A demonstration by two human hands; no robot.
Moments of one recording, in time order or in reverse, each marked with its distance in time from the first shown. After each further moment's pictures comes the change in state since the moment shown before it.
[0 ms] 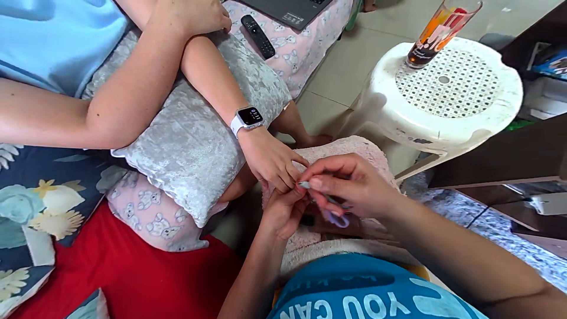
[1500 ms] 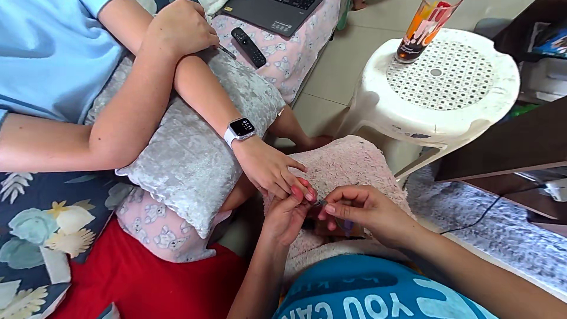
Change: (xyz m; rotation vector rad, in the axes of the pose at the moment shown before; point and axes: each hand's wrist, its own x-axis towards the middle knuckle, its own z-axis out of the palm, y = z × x) left_hand 0.007 -0.006 -0.012 -0.083 -0.169 -0.014; right_hand -0.065 0.024 -0.006 -0.025 0.240 0.226
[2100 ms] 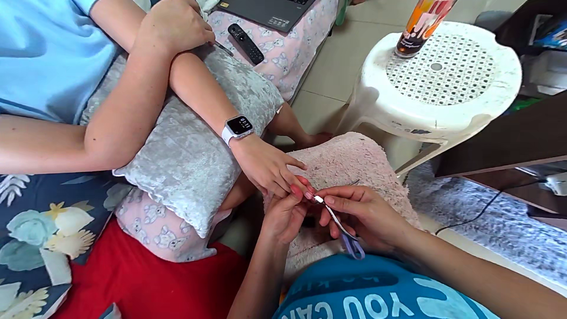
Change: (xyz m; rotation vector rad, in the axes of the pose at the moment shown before) left_hand 0.001 -0.001 0.000 0.017 -0.046 0.011; right_hand 0.001 0.002 0.014 0.368 0.053 0.138
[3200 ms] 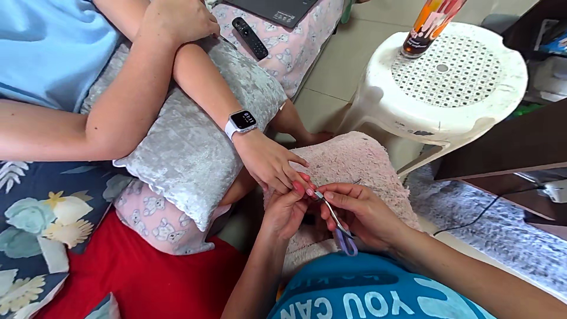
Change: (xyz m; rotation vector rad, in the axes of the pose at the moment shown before) left_hand -0.001 0.001 0.001 -0.009 0.084 0.000; right_hand 0.006 0.005 0.002 0.046 0.041 0.009
